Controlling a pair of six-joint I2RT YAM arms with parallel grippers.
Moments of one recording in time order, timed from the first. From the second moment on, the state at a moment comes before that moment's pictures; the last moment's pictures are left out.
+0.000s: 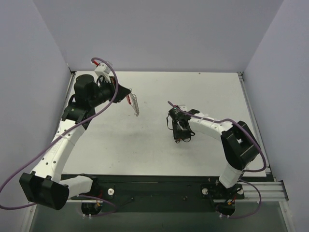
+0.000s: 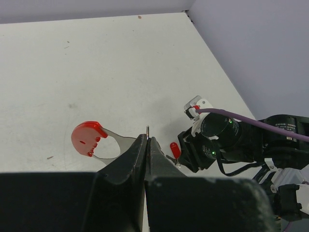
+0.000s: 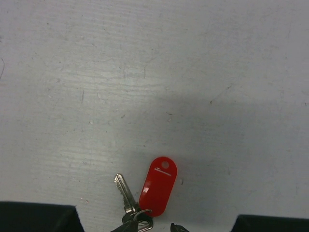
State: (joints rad) left arm -0.28 1.20 1.23 -0.26 0.43 -0.39; right arm 0.64 1.70 1.05 -0.63 0.21 0.49
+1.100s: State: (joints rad) left arm -0.28 1.19 1.23 -0.27 0.43 -0.36; right arm 0.65 1.76 1.05 -0.57 0.15 0.57
